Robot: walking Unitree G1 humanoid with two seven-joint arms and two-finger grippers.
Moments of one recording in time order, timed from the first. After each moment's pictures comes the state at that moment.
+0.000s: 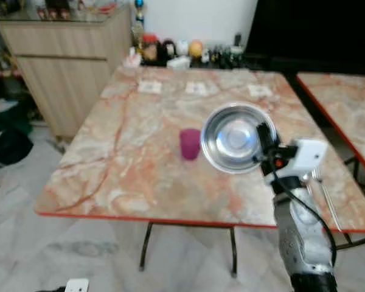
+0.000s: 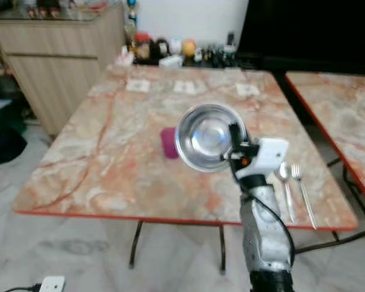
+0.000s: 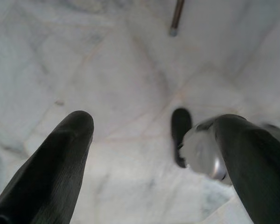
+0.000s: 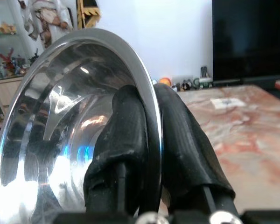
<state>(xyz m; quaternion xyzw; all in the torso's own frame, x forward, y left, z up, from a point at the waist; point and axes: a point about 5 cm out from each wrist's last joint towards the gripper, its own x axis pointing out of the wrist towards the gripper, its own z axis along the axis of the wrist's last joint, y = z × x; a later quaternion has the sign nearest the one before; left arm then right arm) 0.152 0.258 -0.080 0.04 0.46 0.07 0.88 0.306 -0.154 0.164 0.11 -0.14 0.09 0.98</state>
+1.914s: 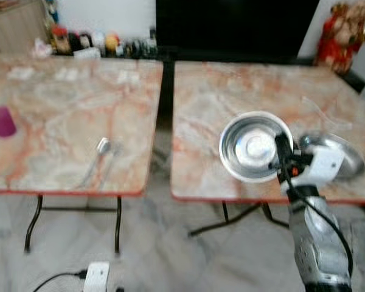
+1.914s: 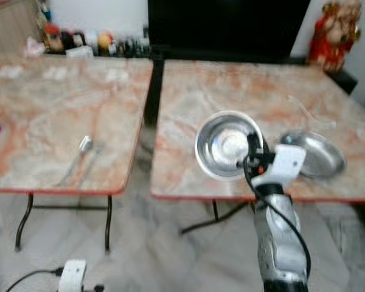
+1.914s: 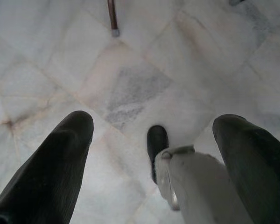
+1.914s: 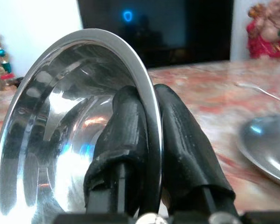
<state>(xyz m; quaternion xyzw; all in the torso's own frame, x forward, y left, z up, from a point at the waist) 0.189 0.213 -0.076 0.03 0.44 0.05 0.90 0.295 -0.190 0.148 0.09 -0.10 0.01 0.99</state>
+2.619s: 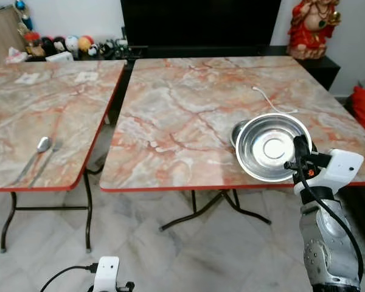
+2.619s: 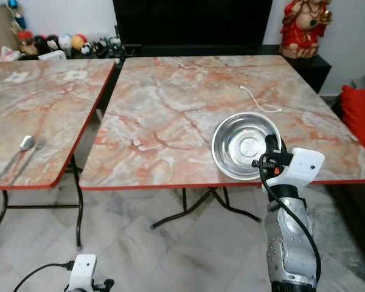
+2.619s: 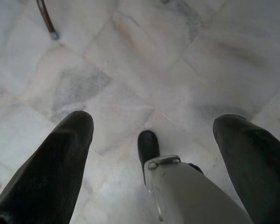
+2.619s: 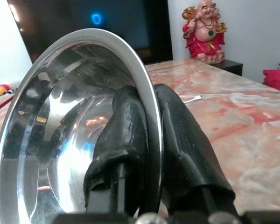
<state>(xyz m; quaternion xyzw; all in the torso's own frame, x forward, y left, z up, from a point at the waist) 0.192 0.204 -0.077 0.03 0.44 0.03 0.90 0.292 -0.208 0.148 0.09 -0.10 -0.04 0.99</state>
